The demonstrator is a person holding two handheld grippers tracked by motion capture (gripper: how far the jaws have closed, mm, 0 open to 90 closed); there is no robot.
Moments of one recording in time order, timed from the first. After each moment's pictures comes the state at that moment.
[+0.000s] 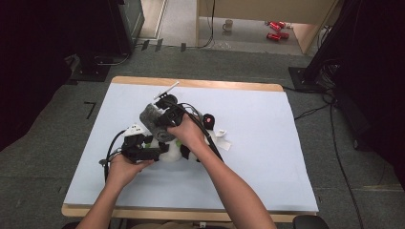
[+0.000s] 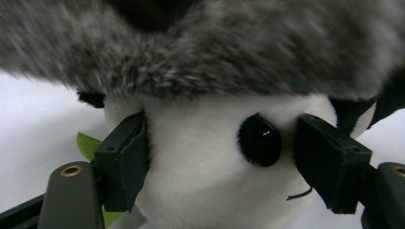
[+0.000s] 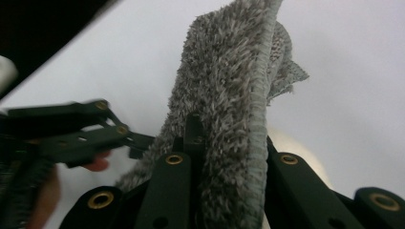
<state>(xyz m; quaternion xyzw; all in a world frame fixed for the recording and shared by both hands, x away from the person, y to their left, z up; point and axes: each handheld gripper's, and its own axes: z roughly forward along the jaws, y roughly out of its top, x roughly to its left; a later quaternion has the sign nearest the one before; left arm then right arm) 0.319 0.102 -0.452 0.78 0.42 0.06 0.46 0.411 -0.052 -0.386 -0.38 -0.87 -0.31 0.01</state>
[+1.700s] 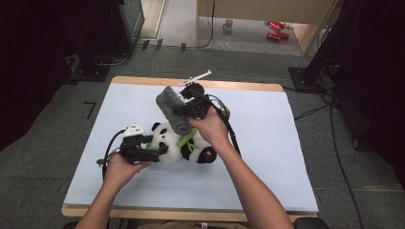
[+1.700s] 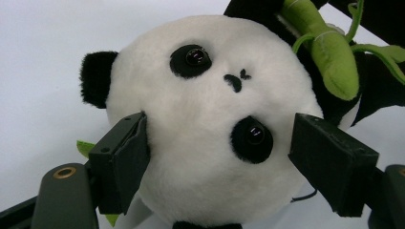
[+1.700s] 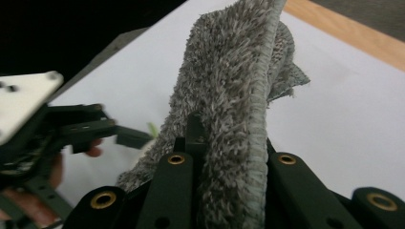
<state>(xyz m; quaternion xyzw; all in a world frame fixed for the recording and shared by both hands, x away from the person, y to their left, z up) 0.311 0.101 -0.437 0.79 0.40 0.08 0.45 0.389 -0.122 -0.328 -0.39 -0.83 -0.39 -0.04</state>
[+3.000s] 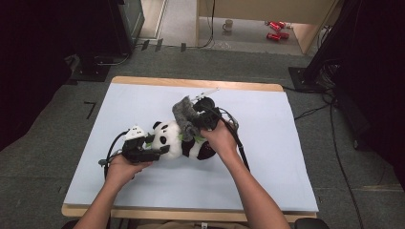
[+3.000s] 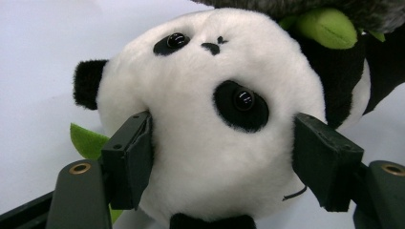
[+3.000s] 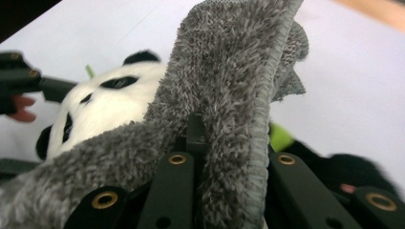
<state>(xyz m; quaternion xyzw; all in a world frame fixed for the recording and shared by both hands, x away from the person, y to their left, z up) 0.317 0.101 -0.455 0.78 0.39 0.09 0.48 0.386 -0.153 -0.380 -0.43 -0.83 -0.34 -0.08</state>
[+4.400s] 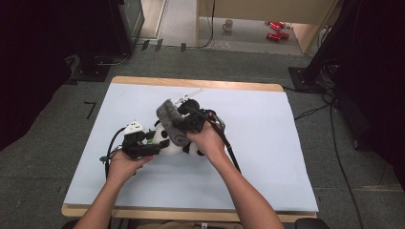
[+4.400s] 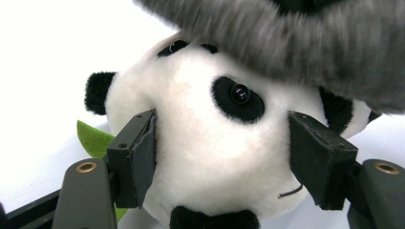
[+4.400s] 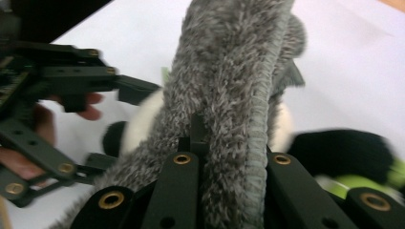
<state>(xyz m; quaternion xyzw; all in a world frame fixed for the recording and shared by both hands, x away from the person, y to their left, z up) 0.328 0.101 -0.452 0.77 0.41 0.08 0.49 0.379 -0.114 -0.377 -0.38 -0.85 -0.35 -0.05</state>
